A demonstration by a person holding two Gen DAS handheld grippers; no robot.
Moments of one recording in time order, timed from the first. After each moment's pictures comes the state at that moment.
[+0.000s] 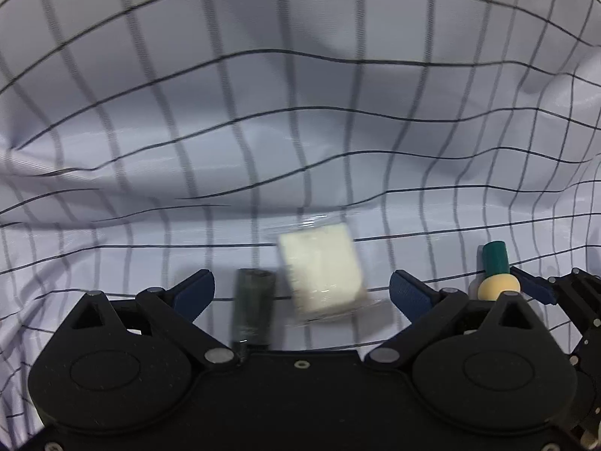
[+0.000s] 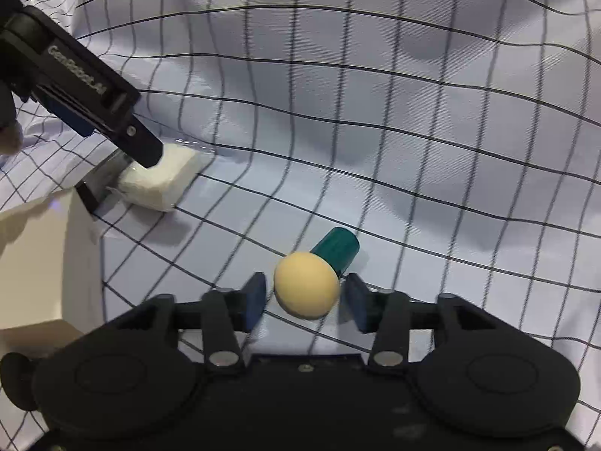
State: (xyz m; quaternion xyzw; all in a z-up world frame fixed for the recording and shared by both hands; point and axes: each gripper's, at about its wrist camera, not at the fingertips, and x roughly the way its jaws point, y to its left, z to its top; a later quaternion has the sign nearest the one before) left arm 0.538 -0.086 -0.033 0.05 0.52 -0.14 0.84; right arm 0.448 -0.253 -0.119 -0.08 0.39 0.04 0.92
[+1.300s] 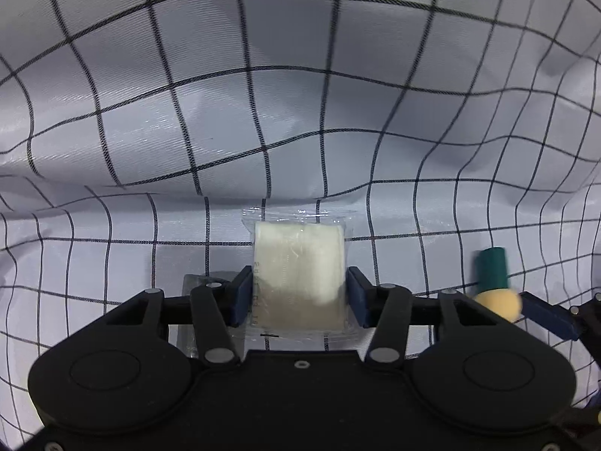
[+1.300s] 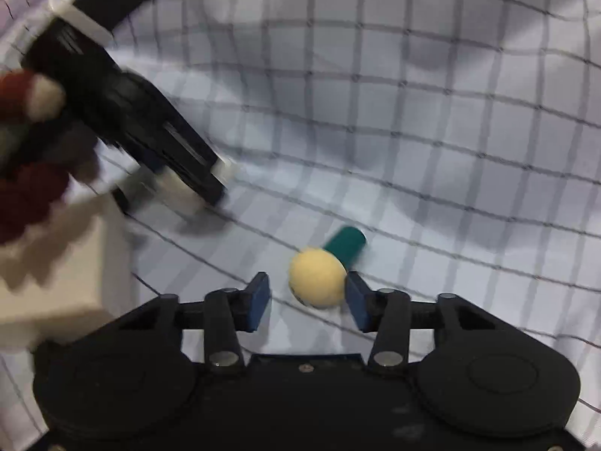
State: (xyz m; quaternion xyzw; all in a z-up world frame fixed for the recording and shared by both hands) left arm 0.529 -0.112 -0.084 0.03 0.54 -0.14 0.83; right arm 0.433 -0.256 -0.098 -0.05 0.39 0.09 0.91
